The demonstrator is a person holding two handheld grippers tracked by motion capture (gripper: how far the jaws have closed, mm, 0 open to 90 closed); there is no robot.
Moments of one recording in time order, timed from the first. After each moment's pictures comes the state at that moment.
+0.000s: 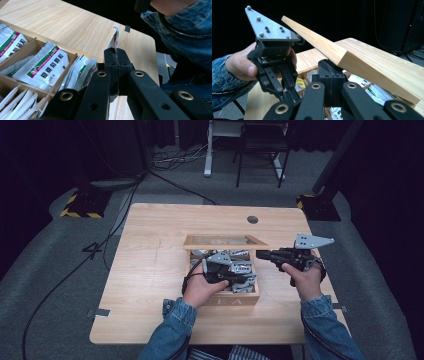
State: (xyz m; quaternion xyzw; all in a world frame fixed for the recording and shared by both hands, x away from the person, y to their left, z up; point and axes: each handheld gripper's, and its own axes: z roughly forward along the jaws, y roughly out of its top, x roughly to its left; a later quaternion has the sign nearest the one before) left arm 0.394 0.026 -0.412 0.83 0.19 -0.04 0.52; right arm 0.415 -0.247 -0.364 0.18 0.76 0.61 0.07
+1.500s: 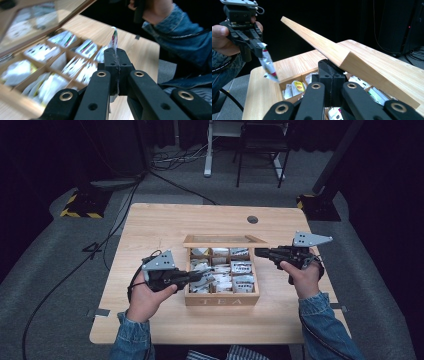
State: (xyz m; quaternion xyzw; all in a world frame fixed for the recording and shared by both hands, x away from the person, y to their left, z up) left arm 0.343 0.158 -0.370 0.80 0.24 0.05 0.55; right arm 0.419 -0.243 -0.362 0.19 0.76 0.62 0.08
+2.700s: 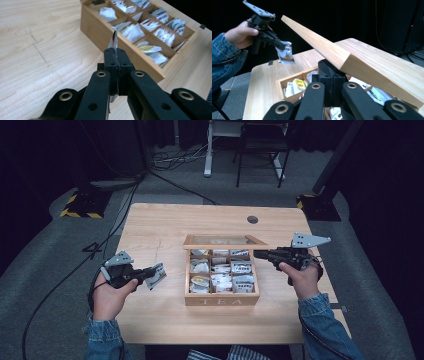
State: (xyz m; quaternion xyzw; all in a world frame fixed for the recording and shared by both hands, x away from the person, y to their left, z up) left arm 0.354 0.257 -0.407 0.78 0.42 0.09 0.46; right arm 0.418 -0.240 -0.365 0.18 0.77 0.61 0.07
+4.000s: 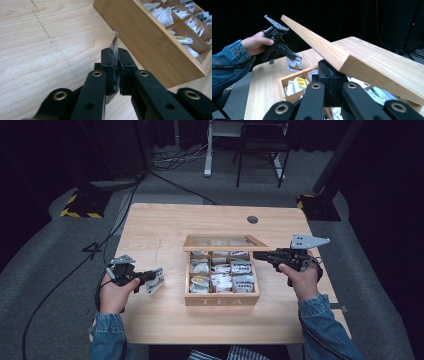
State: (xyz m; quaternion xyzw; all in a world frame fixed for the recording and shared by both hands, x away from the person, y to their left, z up) left arm 0.379 0.267 -0.455 0.76 0.47 0.04 0.45; right arm 0.416 -0.240 -0.367 0.18 0.77 0.61 0.07
